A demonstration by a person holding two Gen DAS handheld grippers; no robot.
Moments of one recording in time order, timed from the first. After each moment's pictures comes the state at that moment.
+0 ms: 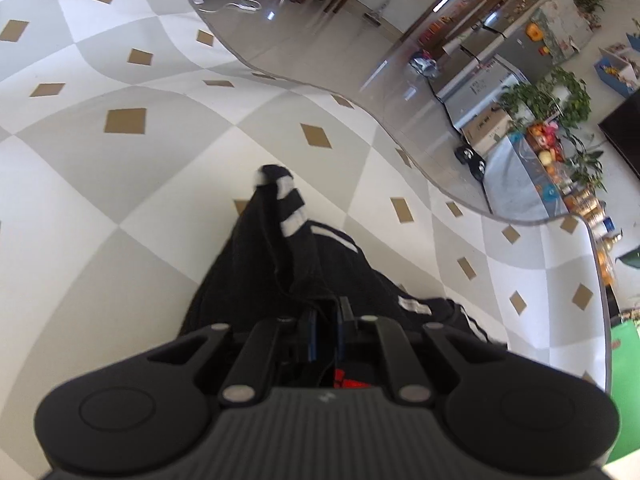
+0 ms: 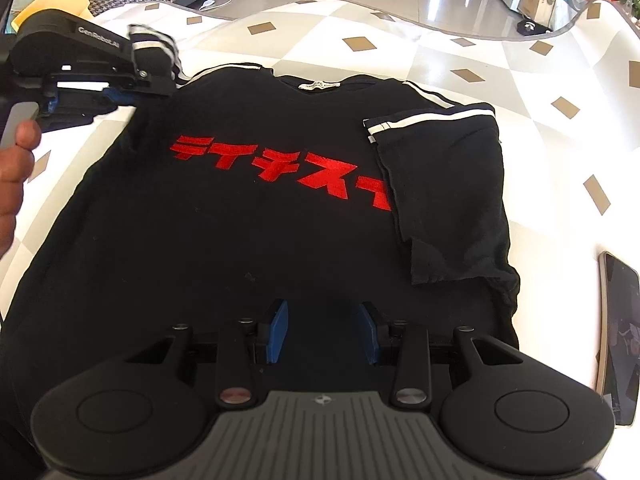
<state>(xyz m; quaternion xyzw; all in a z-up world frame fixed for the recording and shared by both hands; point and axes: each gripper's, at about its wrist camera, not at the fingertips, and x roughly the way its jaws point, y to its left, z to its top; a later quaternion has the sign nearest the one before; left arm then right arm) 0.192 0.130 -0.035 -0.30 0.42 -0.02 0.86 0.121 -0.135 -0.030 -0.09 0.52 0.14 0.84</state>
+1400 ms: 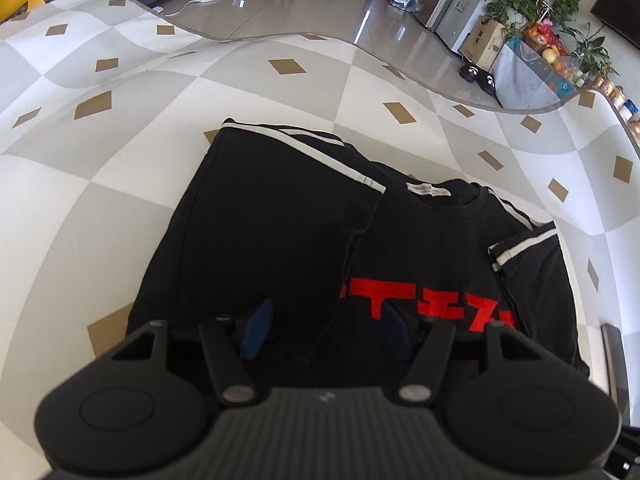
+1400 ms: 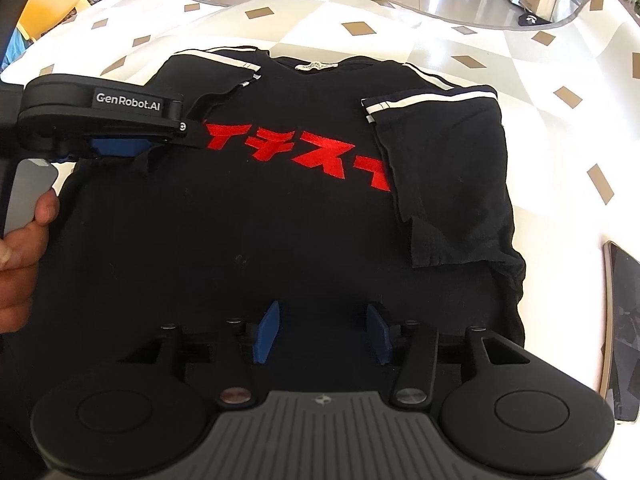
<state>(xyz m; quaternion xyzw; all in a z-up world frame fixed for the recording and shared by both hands) 0.169 0.064 -0.061 -0.16 0.47 -0.02 0.87 0.121 -0.138 -0.043 -0.10 0.53 0.14 0.83</state>
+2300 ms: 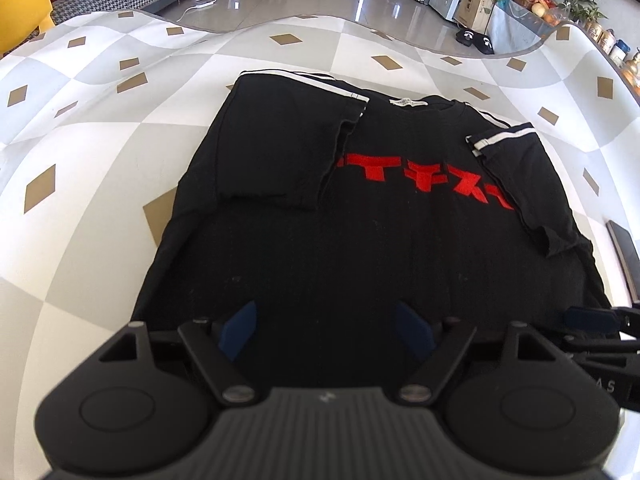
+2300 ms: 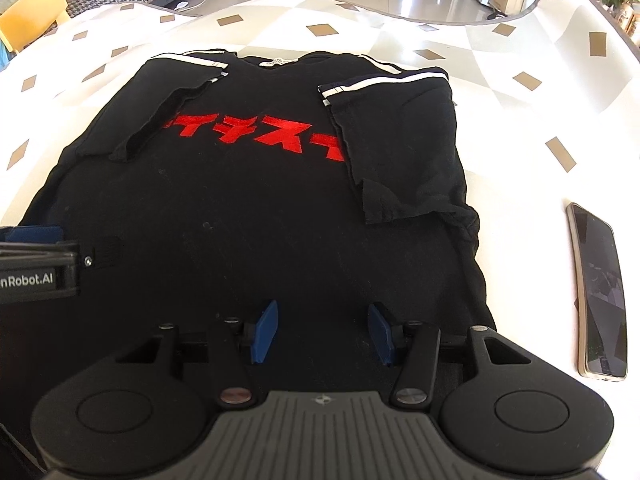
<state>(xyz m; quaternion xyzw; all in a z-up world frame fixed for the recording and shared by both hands) 0.068 0.038 -0.054 -0.08 0.49 0.00 0.87 0.095 -0.163 -0.043 -0.09 0.51 0.10 0.85</state>
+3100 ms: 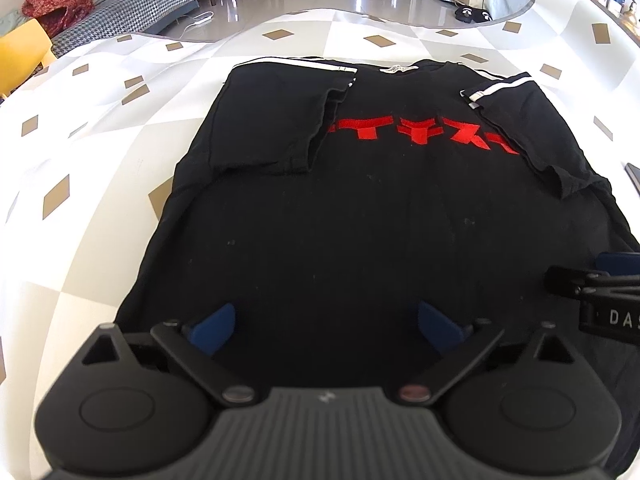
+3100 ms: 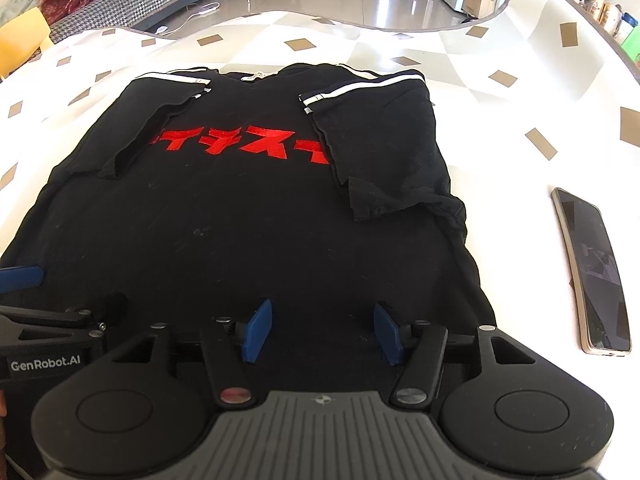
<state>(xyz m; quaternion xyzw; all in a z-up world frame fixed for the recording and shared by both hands) 0.048 0.012 -0.066 0.00 0.50 0.02 0.87 0.083 -0.165 -0.046 -0.07 0.49 0.07 0.87</state>
